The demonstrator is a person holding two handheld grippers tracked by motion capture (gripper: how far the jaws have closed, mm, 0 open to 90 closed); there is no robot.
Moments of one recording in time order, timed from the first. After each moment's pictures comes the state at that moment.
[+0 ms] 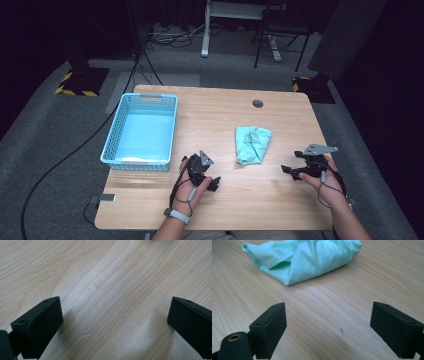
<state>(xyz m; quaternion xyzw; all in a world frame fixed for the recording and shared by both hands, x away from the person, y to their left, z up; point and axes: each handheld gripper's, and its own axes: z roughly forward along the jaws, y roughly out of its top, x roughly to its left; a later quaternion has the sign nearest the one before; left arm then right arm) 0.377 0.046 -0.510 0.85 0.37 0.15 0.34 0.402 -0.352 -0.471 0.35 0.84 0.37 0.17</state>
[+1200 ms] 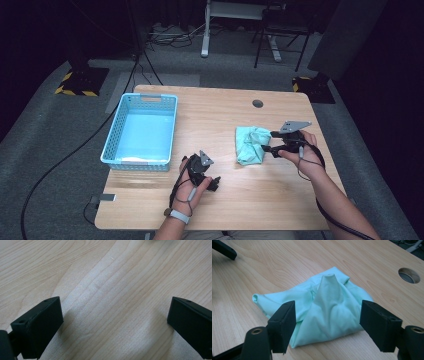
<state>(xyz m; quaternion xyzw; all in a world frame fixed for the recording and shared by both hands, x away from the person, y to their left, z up) 0.377 0.046 -0.510 0.85 0.37 0.15 0.34 0.460 -0.282 -0.434 0.27 0.87 0.37 0.17</state>
